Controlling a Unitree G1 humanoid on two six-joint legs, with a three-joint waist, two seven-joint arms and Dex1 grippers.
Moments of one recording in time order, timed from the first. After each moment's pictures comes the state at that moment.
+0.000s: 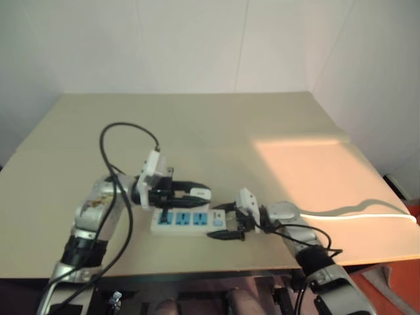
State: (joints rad) left arm -0.48 0.52 -0.02 -0.07 -0.54 0.37 -1.36; right arm -0.52 -0.30 0.26 0.45 0.21 -0.07 1.31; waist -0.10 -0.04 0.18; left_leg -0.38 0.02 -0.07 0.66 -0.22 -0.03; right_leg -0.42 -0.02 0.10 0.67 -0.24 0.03
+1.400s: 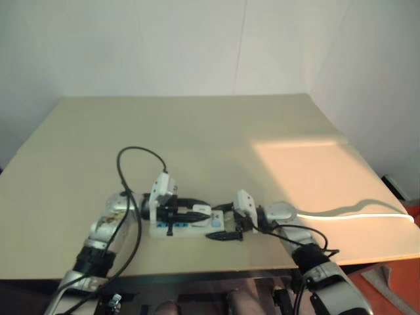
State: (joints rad) left arm -0.43 0.50 -0.13 0.11 -0.45 0.19 -1.37; right arm -0.54 -0.29 0.26 0.51 0.18 -0.12 1.31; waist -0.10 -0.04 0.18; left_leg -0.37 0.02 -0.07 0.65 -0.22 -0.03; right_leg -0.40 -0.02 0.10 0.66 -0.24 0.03
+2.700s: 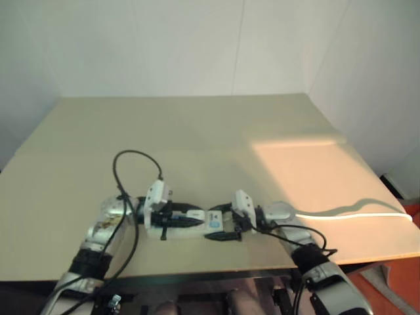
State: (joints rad) left arm -0.42 0.54 -0.15 0.21 -0.43 0.04 -1.42; right arm -0.54 -0.29 0.27 0.50 0.18 -0.11 1.30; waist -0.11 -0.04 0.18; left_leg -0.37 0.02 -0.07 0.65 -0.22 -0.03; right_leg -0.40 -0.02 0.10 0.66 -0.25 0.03
